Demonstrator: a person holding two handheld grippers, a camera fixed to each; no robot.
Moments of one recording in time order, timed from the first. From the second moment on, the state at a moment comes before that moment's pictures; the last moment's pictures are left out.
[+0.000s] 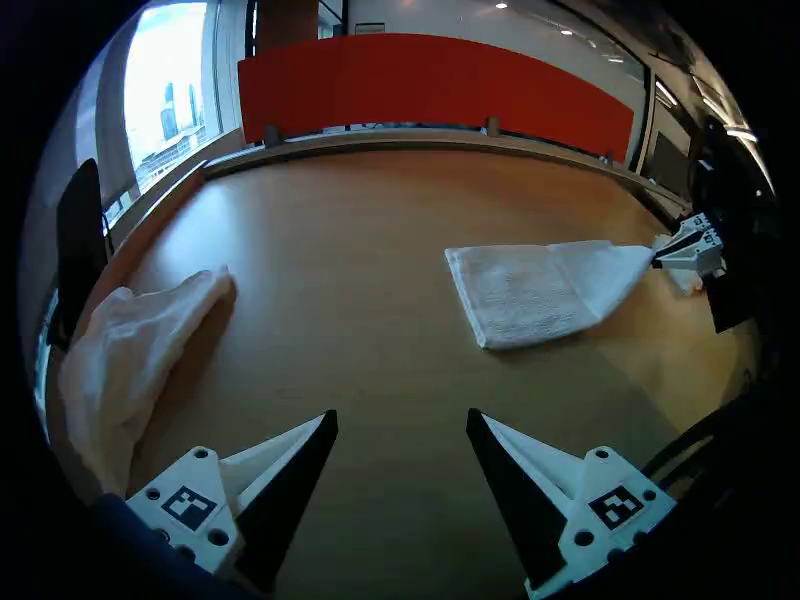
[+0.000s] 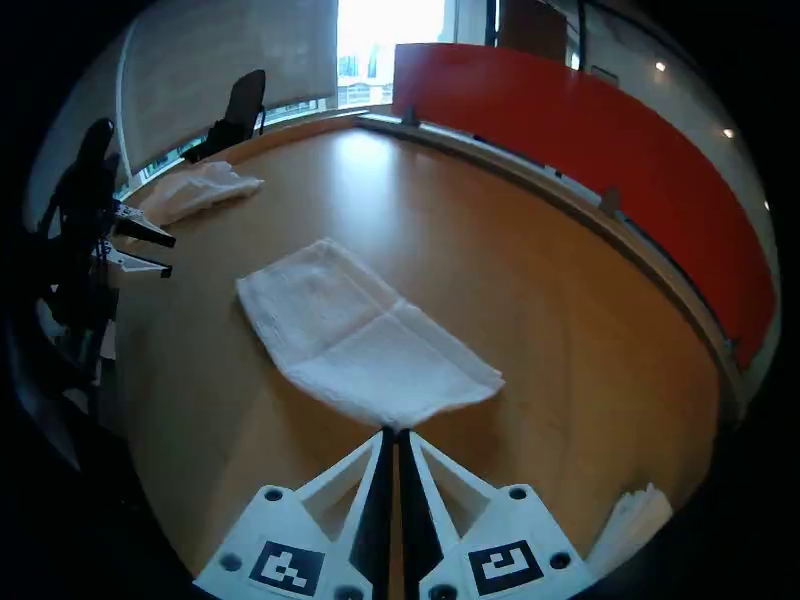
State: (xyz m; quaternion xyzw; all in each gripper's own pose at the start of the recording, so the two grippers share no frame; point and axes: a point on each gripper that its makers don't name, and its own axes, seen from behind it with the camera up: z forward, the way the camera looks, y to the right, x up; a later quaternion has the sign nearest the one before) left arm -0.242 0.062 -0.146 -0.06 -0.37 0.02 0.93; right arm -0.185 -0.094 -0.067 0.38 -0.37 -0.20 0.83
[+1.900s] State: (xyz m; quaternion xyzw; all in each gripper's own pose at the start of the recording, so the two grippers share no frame) left arm -0.252 0.057 -0.177 -0.03 -0.34 -0.05 0.94; right arm -0.227 -0.320 -0.067 0.57 -0.38 -0.28 0.68
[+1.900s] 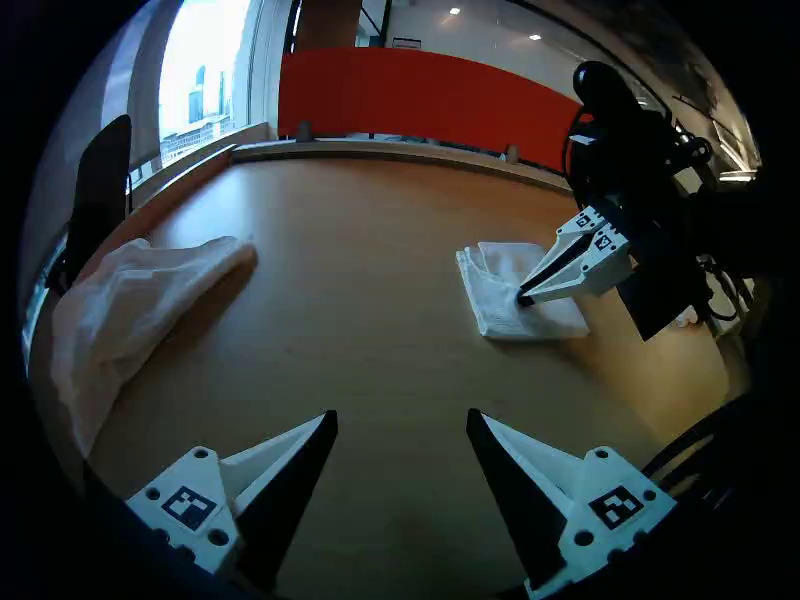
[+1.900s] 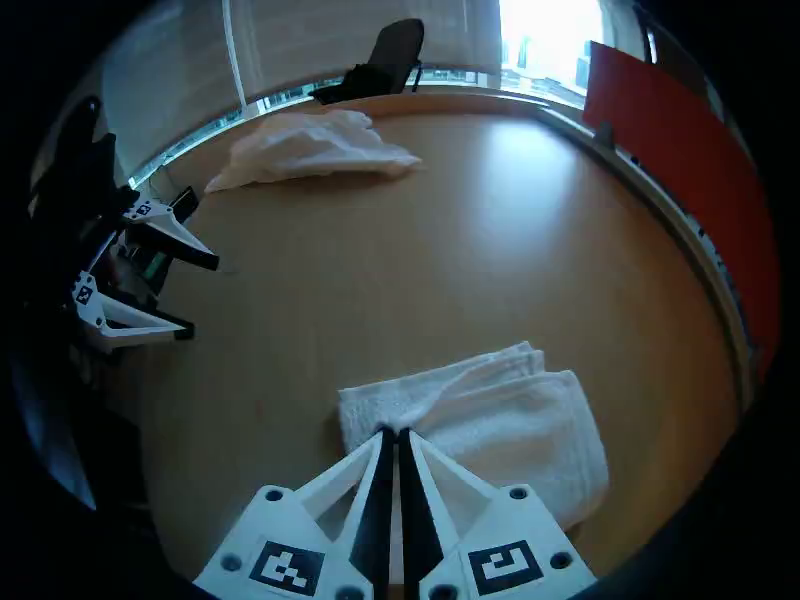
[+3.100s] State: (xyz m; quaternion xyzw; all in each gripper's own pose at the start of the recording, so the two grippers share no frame) left arm -0.253 0.060 -0.179 -0.04 -0.34 -0.04 0.94; right arm -0.224 -0.267 -0.069 0.51 -0.39 -0.25 0.73
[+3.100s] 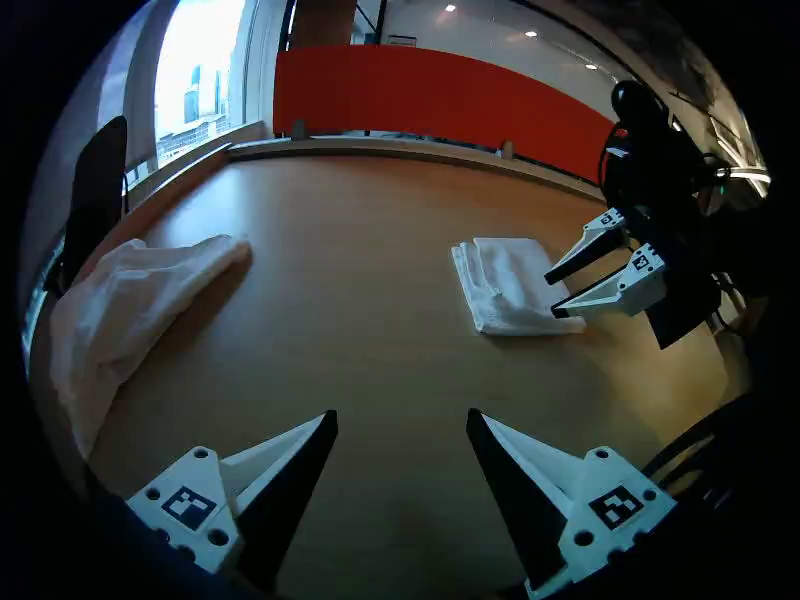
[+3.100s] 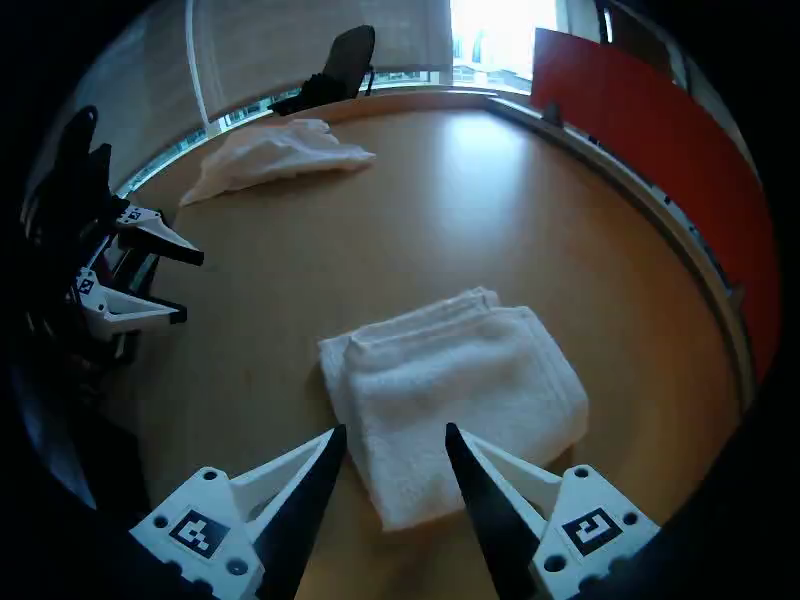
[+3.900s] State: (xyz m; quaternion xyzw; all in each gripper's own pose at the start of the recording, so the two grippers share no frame) left arm -0.249 0.063 -0.180 -0.04 -0.34 -0.03 0.94; right arm -0.237 -0.220 -0.093 0.47 -0.41 -0.25 0.74
